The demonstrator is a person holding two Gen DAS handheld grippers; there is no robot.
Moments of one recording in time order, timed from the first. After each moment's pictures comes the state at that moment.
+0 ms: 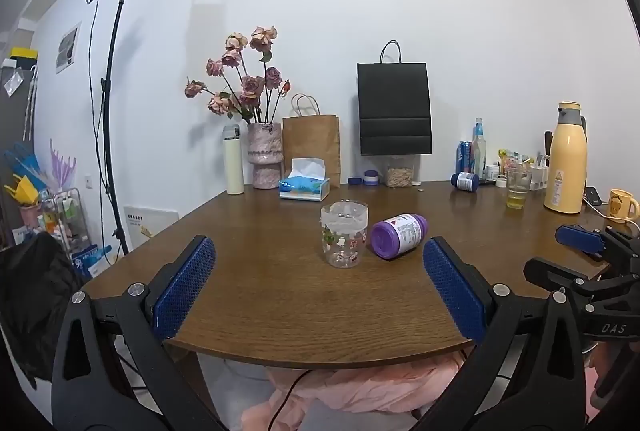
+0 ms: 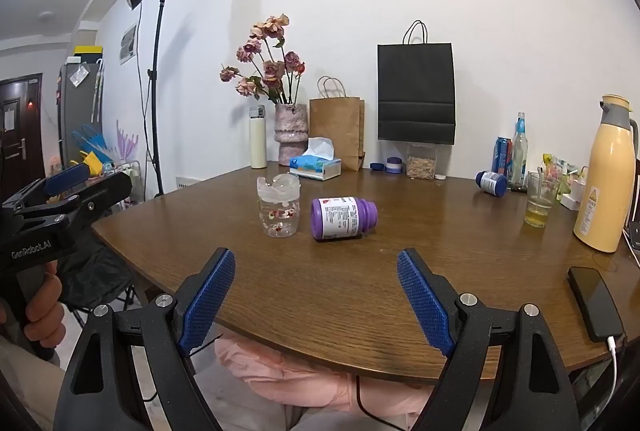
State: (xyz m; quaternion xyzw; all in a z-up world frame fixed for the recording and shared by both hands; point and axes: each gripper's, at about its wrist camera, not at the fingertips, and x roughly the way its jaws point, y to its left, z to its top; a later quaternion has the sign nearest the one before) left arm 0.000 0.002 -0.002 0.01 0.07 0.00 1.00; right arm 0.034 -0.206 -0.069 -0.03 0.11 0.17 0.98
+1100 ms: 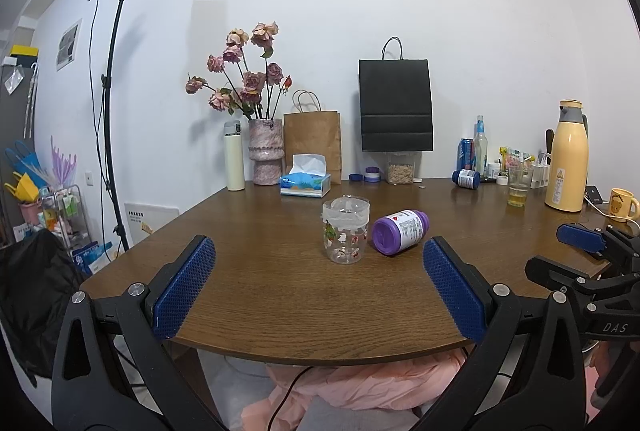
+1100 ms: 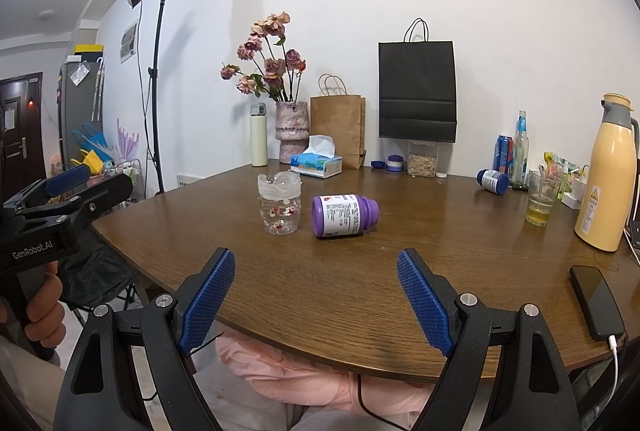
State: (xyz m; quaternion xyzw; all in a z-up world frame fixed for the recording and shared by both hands) left arm 0.003 0.005 -0.010 0.01 0.08 0.00 1.00; right arm 0.034 -0.205 -0.070 -0.03 0.11 0.17 0.98
